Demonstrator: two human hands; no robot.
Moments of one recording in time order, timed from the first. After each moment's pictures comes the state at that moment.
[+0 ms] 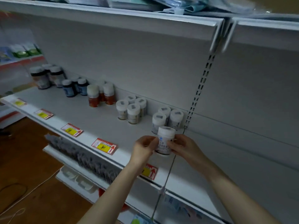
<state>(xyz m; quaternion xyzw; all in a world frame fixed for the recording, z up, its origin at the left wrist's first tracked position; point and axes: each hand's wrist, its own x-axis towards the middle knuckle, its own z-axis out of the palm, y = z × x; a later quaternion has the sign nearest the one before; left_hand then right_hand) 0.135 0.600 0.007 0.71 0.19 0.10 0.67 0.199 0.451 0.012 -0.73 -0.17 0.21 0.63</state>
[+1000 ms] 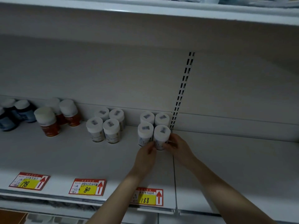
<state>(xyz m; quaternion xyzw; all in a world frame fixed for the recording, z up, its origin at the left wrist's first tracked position) 0.214 0.621 -0.019 0.83 0.03 -0.06 0.56 0.249 0.481 -0.031 -0.81 -0.04 0.04 0.58</state>
